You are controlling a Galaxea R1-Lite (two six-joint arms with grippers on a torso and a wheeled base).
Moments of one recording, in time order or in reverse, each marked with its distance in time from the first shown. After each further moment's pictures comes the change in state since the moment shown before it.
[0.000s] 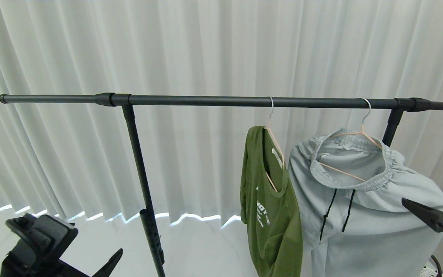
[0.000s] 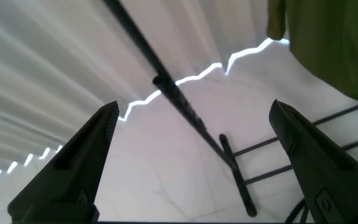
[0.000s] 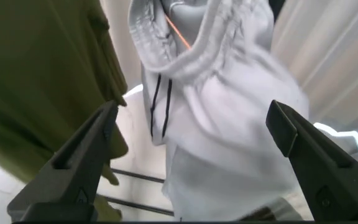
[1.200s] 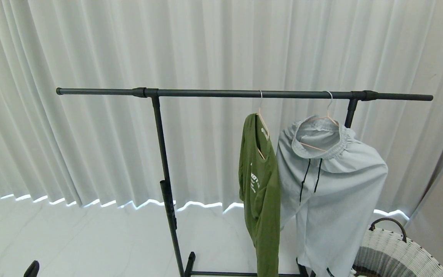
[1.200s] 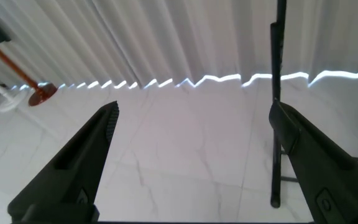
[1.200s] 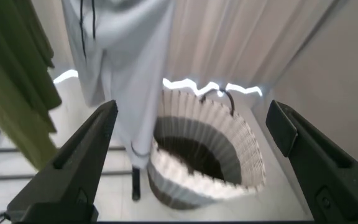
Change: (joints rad) left arm 0.413 -0.453 0.076 0.206 0.034 -0.006; right arm -0.252 -0.496 0.266 0.165 -0.081 -0.117
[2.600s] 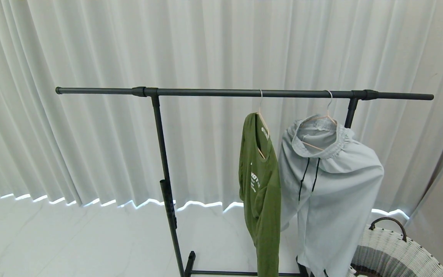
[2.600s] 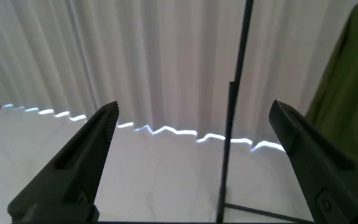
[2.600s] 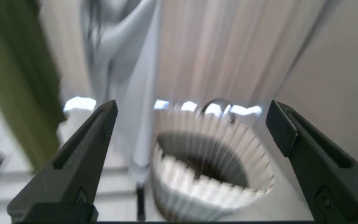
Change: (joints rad) left arm -0.015 -0.631 -0.011 0.360 -0.163 -0.228; right arm -0.001 -0.427 0.136 0.139 0.028 0.045
